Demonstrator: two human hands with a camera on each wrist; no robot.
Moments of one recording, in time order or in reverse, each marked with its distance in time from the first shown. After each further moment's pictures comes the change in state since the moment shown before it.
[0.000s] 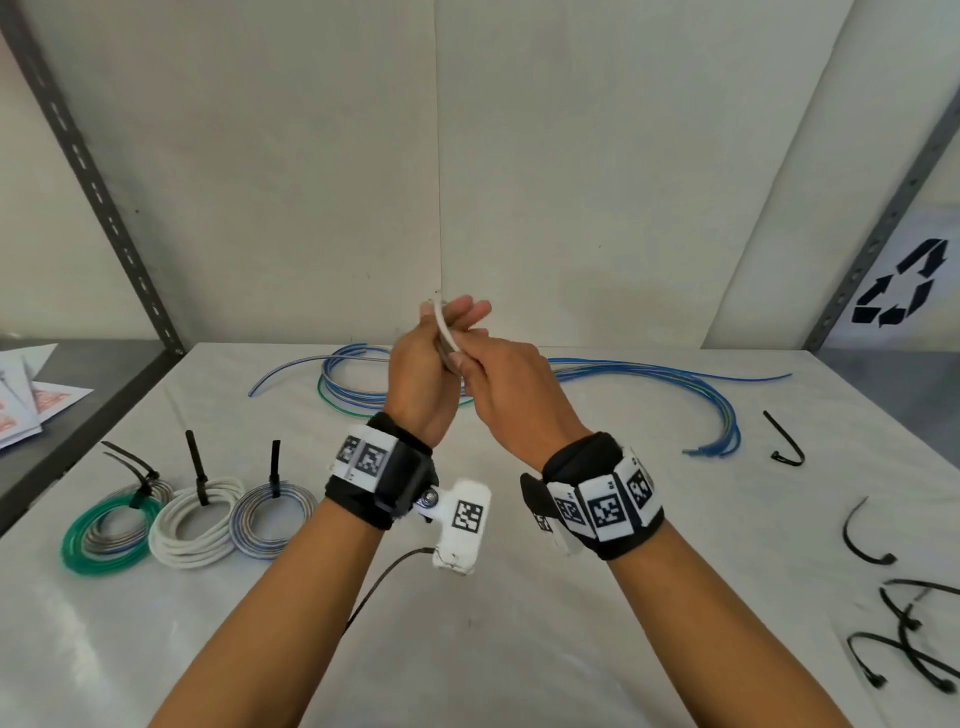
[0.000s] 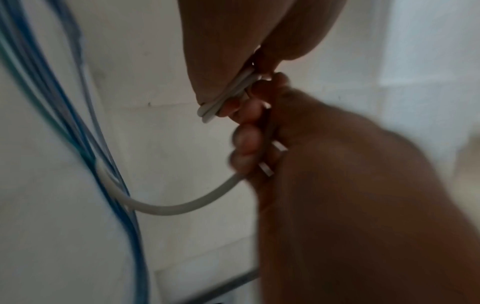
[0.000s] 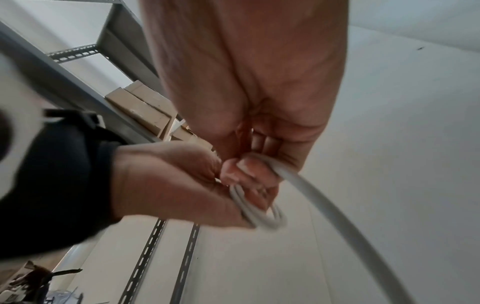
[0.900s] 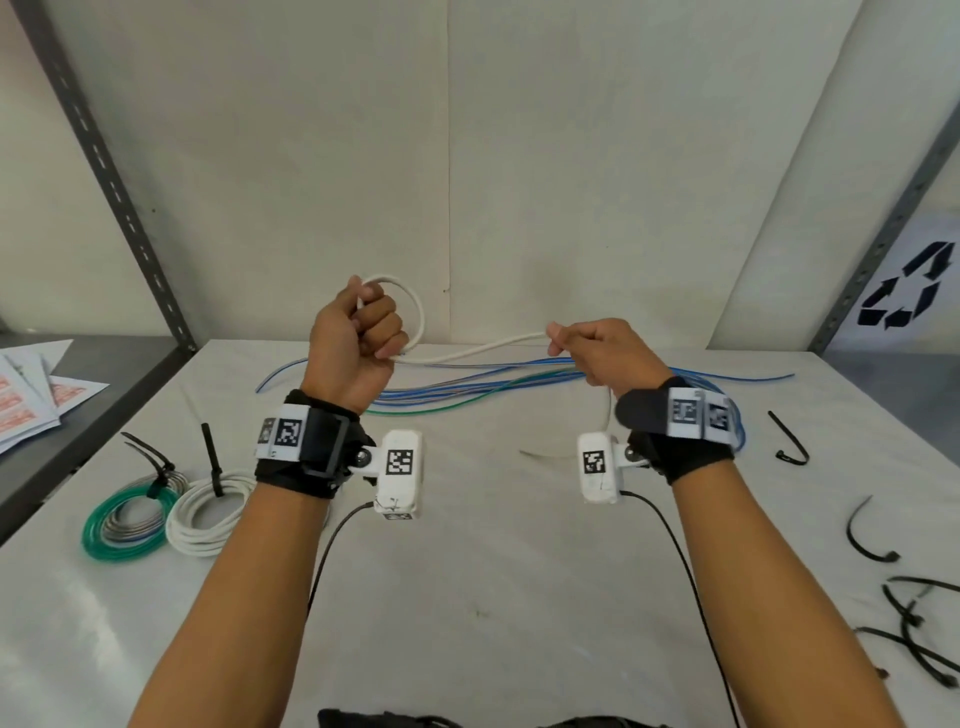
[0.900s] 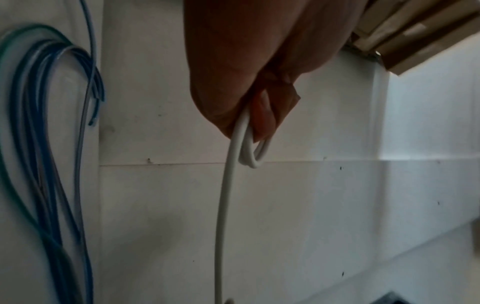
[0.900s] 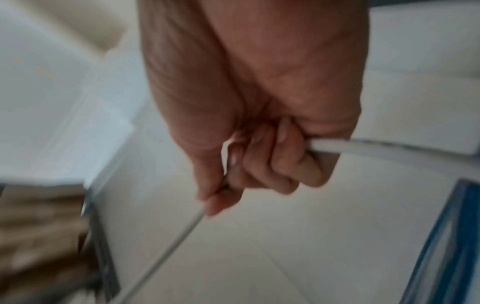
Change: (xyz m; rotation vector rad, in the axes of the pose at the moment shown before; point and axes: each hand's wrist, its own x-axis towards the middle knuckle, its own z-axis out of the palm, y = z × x) left_hand 0.008 0.066 -0.048 -0.215 -0.045 -0.065; right_hand 0.012 0.093 -0.045 0.523 -0.070 0.576
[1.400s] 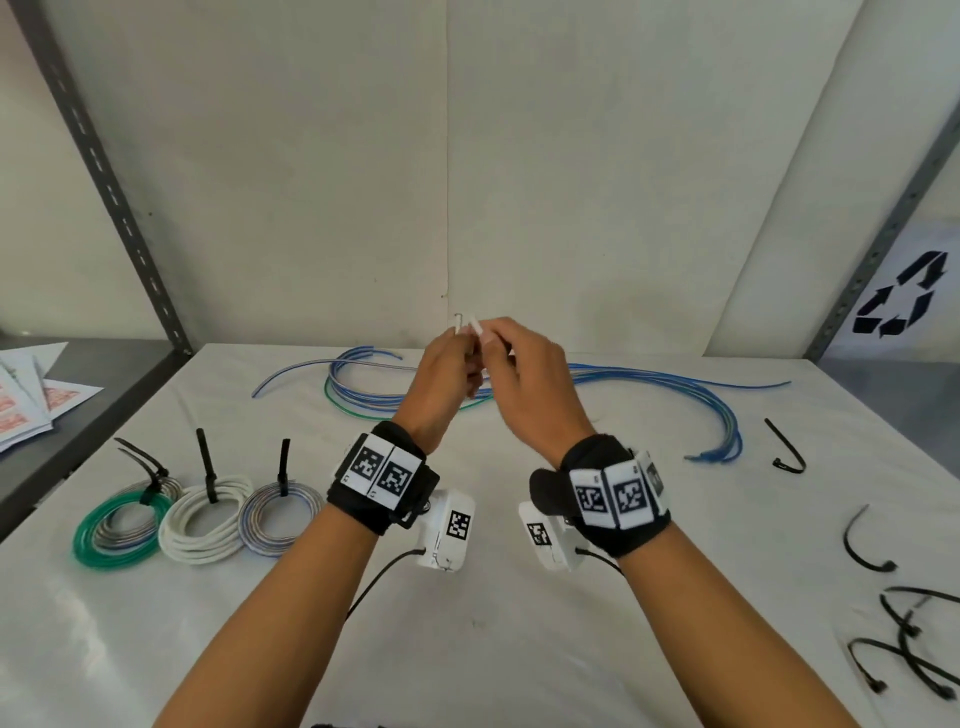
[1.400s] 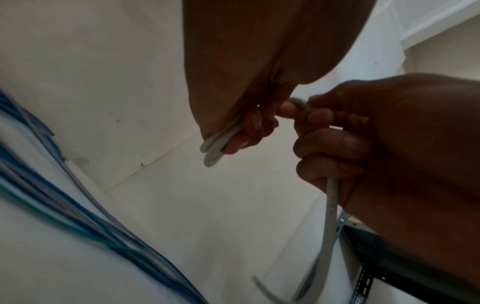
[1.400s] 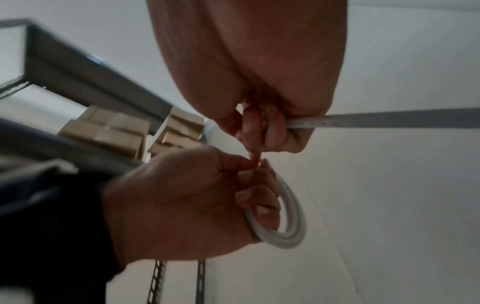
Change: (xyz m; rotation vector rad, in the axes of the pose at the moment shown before) left_hand -0.010 -0.075 0.030 0.804 -0.014 0.076; right_hand -0.047 -0.046 0.081 -0.225 0.198 -0.478
